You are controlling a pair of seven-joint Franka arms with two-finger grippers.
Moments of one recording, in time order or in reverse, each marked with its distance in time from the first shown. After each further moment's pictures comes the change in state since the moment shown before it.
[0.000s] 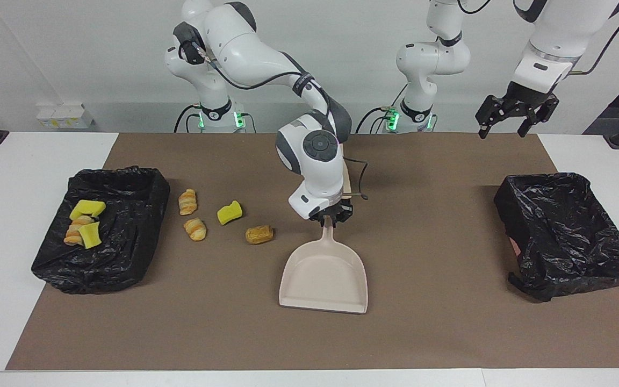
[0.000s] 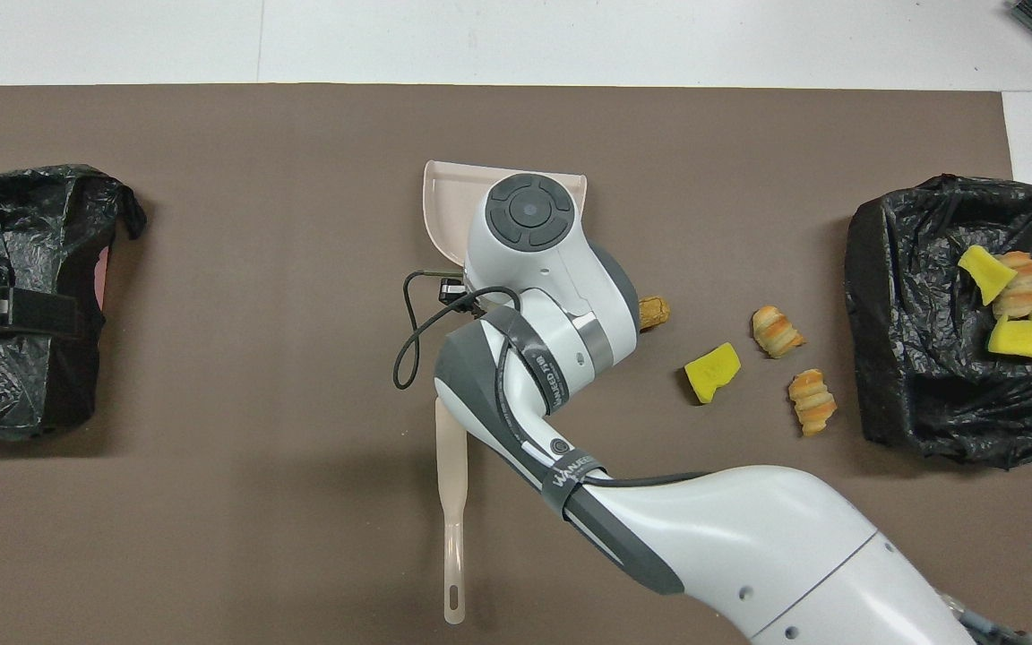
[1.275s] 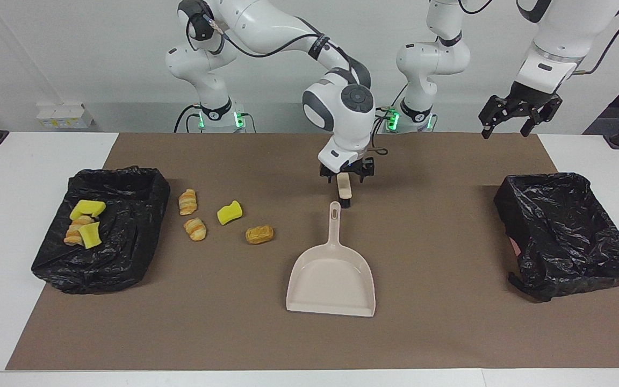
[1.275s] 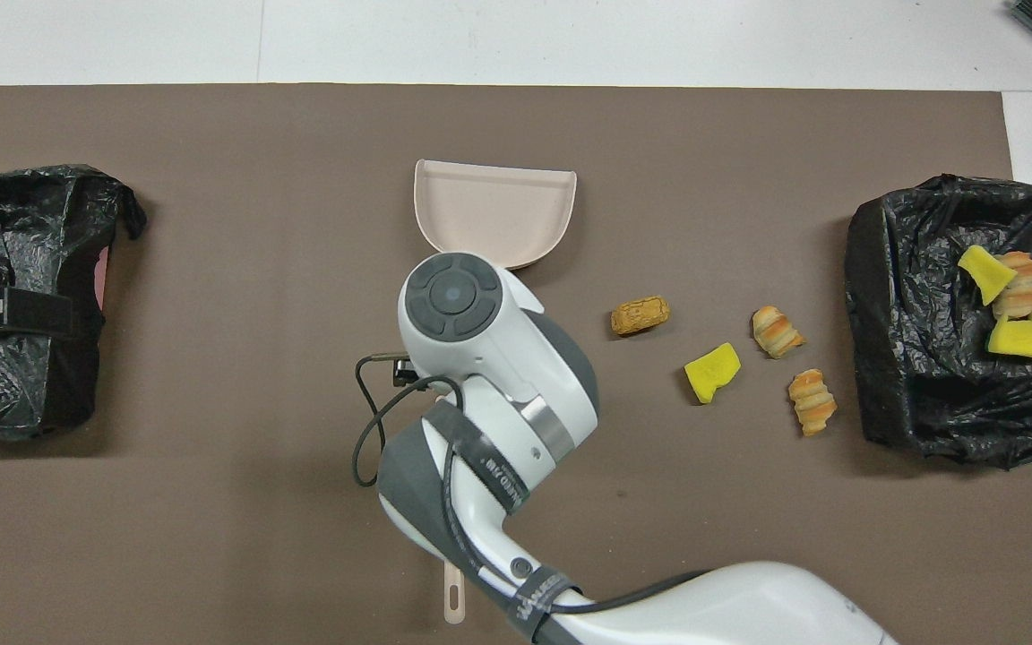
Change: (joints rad) left arm 0.003 0.000 -0.002 0.000 0.000 -0.002 0.000; right arm 0.161 -0.242 0.032 -0.246 0.000 -0.087 0.115
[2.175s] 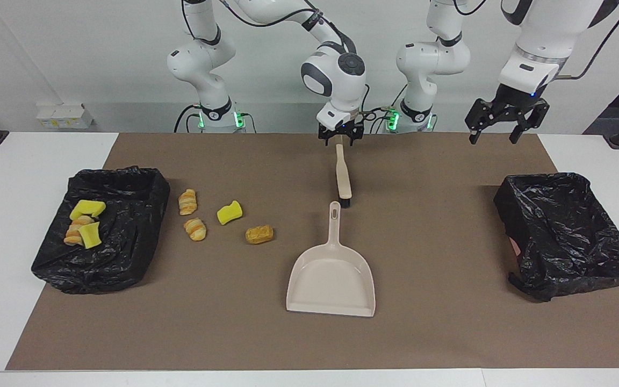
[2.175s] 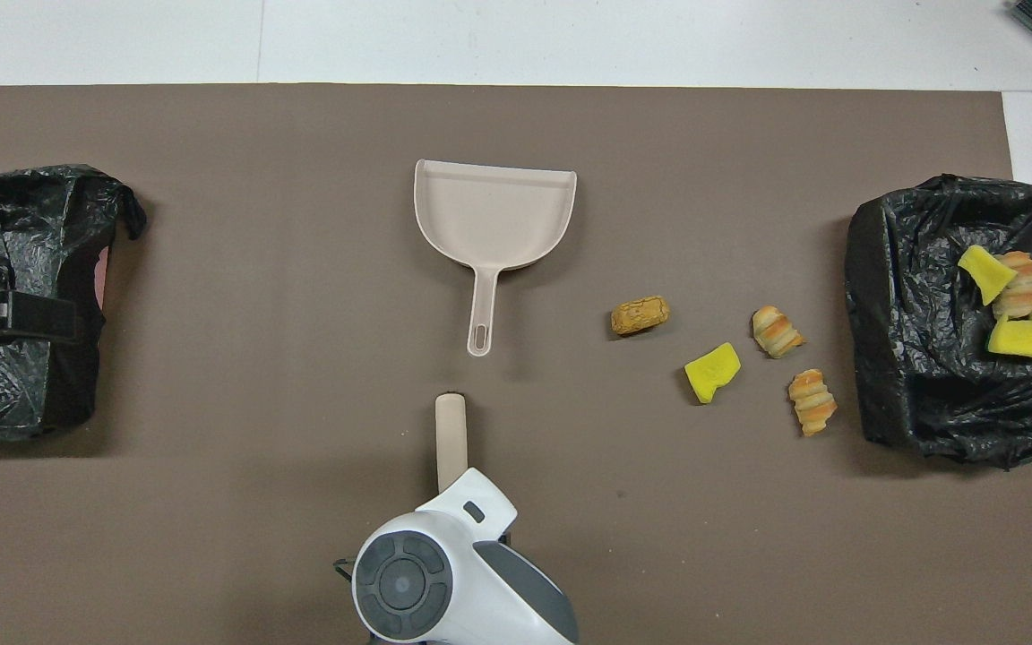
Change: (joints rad) left arm -0.056 0.033 -0.044 -0.016 -0.006 0.175 -0.024; right arm 0.147 -0.266 0.014 -0.499 0.101 0.219 0.109
